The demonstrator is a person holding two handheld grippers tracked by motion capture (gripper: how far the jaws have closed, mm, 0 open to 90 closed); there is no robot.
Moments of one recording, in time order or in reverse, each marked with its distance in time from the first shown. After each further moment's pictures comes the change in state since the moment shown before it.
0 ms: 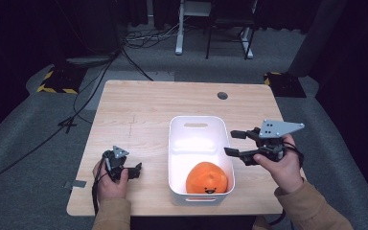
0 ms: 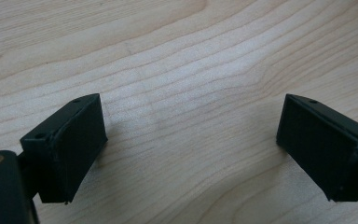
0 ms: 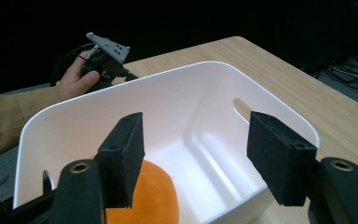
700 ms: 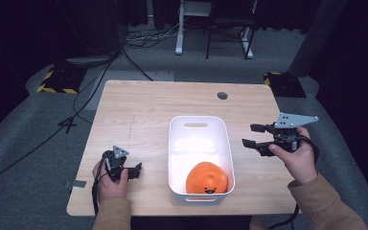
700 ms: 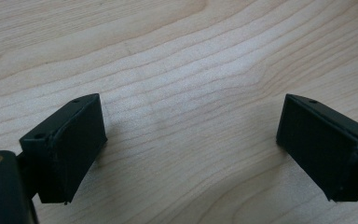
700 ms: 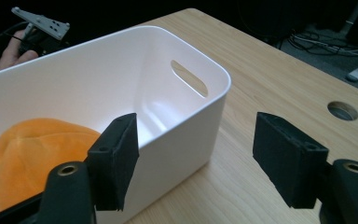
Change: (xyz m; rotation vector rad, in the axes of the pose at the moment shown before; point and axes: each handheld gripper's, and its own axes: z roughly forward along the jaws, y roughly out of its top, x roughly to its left) left arm 0.000 0.000 0.000 0.000 -0.003 0.000; right arm -0.047 -0.024 -0.026 0.072 -0.127 0.082
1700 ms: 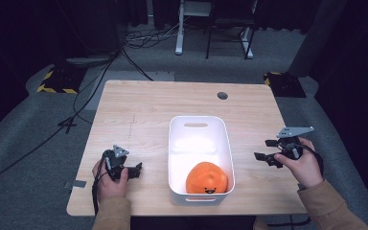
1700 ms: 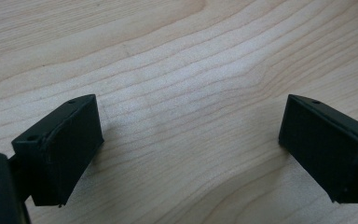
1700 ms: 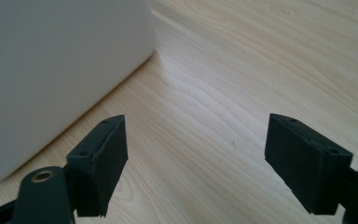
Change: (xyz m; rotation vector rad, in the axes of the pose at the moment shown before) left arm 0.001 0.002 0.002 0.006 -0.014 0.003; right arm -0.040 -0.078 0.005 0.262 -0.113 0.156
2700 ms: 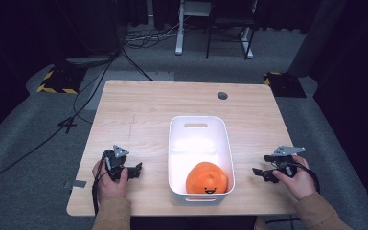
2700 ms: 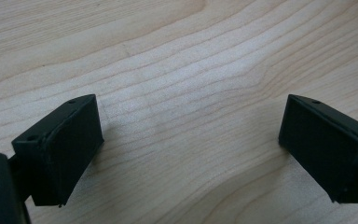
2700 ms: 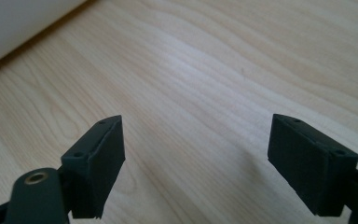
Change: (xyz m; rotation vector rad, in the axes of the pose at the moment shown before) left arm 0.000 0.000 0.000 0.001 0.000 0.000; right arm -0.002 -0.068 0.040 0.024 -0.038 0.005
